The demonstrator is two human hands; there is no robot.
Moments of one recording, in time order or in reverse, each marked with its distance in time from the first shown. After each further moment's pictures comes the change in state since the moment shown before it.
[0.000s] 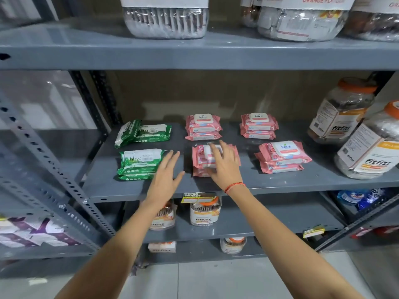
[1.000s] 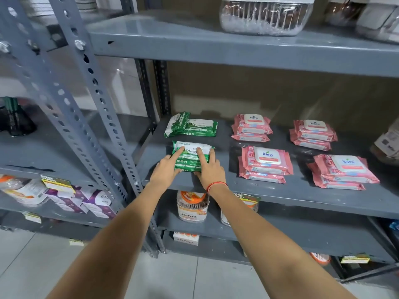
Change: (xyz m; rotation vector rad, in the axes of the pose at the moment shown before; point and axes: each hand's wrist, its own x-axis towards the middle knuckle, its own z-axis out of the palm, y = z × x) left_hand -0.004 -0.111 -0.075 0.262 -0.136 -0.266; right_hand 0.022 -0.154 0.078 0.001 -0.298 -0.052
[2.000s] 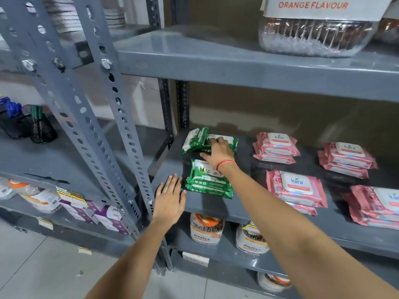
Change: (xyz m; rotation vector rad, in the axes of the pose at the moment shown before) left_hand -0.016 -0.057 0.038 0.235 0.135 -0.060; right_hand 0.128 -0.027 -0.034 0.109 0.035 -0.040
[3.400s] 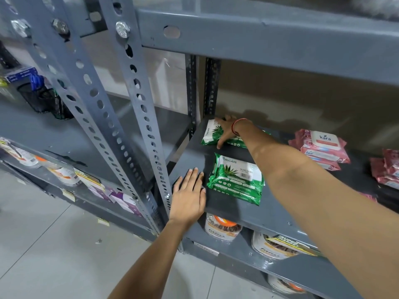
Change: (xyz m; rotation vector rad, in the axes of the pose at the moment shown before) left_hand 0.002 0.003 0.002 -0.011 0.019 -0.020; right_hand 0.139 -0.019 0.020 -0.414 -0.570 -0.223
